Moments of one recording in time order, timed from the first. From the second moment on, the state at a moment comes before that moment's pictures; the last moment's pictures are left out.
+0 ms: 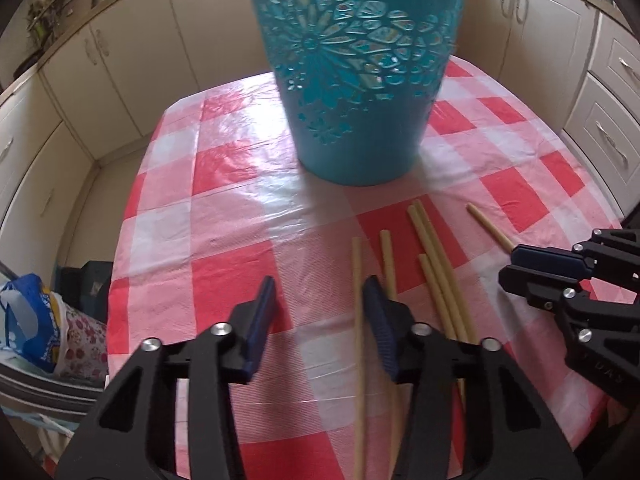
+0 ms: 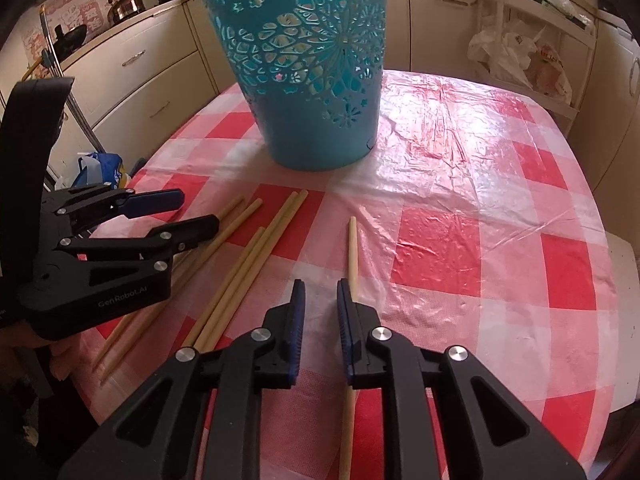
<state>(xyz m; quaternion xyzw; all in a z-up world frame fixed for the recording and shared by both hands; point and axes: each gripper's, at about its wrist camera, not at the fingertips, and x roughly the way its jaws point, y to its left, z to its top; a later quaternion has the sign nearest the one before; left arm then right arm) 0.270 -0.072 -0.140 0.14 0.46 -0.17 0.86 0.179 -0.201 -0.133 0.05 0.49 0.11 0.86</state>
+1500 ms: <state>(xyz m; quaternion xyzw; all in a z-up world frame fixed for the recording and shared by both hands) 0.271 -0.084 -0.138 0.15 0.48 -0.26 0.83 0.188 -0.202 -0.128 0.01 0.49 0.11 0.86</state>
